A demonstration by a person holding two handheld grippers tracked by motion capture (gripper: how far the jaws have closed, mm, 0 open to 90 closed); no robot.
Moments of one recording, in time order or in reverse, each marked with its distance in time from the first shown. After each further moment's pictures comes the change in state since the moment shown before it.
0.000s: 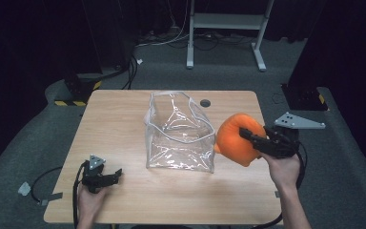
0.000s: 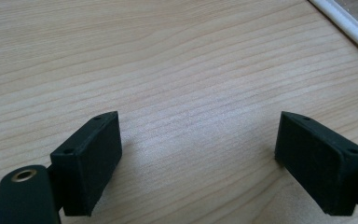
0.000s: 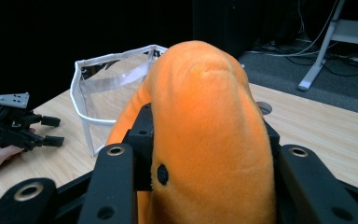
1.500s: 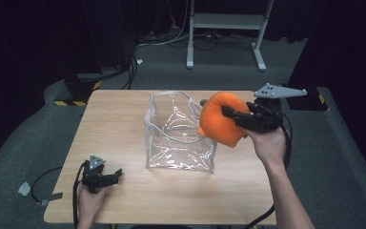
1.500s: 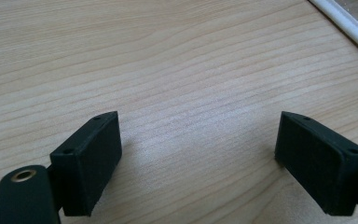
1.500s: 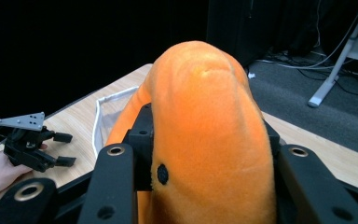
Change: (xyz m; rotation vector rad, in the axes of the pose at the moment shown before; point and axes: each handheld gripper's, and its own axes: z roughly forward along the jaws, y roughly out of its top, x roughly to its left) left arm 0.000 0.000 0.000 0.001 0.000 0.000; right arm 0.028 0.074 0.031 0.023 0.041 -0.079
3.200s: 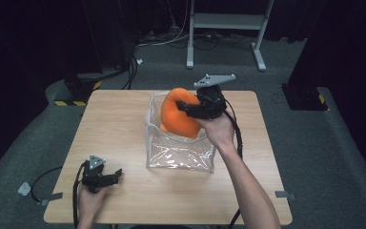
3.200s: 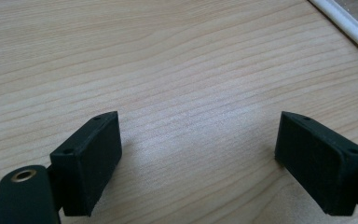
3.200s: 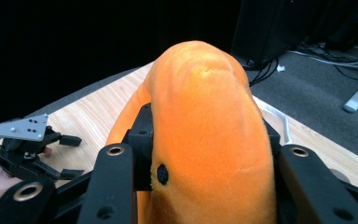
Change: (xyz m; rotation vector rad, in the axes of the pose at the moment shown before) left arm 0.000 0.000 0.000 0.000 0.000 0.000; right arm 0.042 0.025 0.114 0.098 0.079 -0.063
